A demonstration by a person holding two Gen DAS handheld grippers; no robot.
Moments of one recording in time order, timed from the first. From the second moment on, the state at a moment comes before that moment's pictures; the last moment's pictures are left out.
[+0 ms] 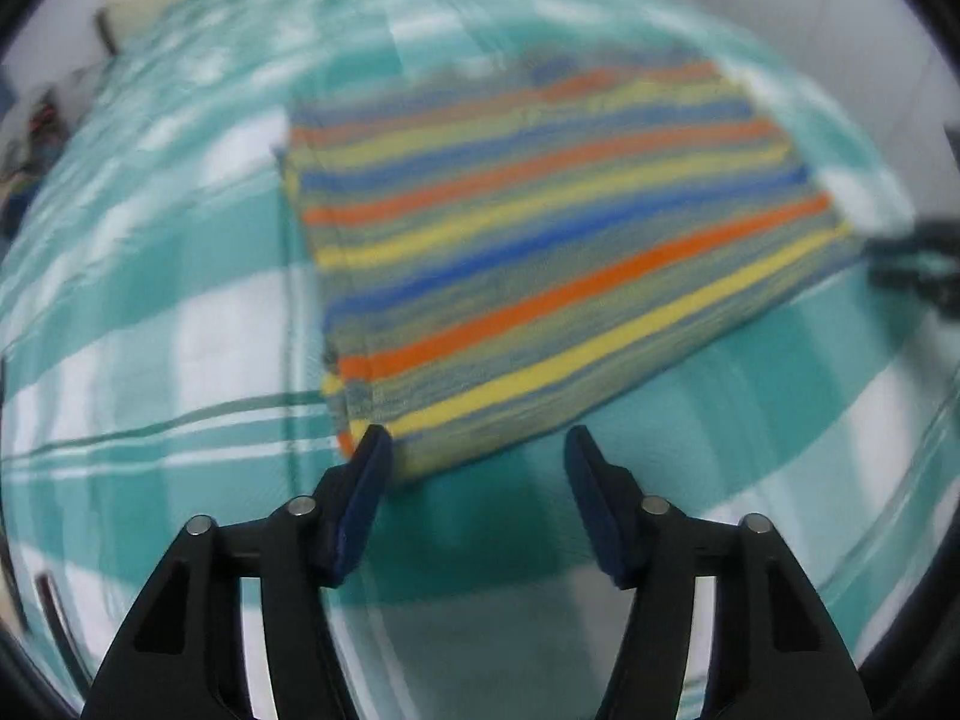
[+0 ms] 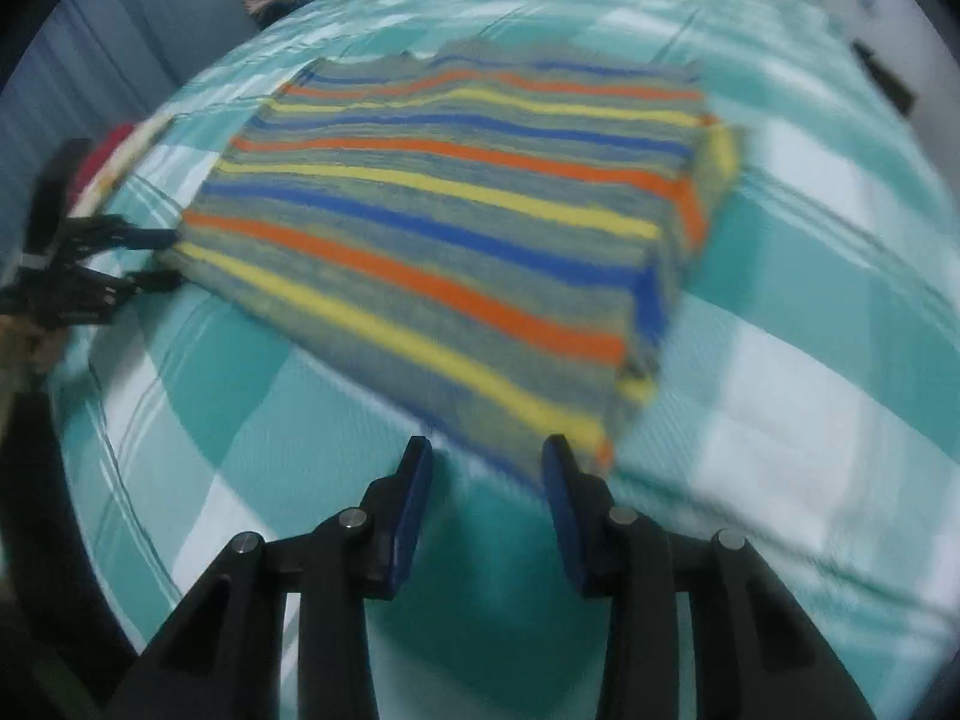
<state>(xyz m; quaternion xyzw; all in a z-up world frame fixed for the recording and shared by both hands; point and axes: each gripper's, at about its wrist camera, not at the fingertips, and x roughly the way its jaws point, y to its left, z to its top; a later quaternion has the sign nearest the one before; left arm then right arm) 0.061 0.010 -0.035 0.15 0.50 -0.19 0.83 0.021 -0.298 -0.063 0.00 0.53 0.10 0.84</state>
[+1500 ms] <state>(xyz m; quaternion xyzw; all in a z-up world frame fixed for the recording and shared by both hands) -0.005 -0.023 -0.019 0.08 0.39 -0.12 0.91 -0.045 -0.251 0.002 -0.05 0.36 -0.13 0.92</state>
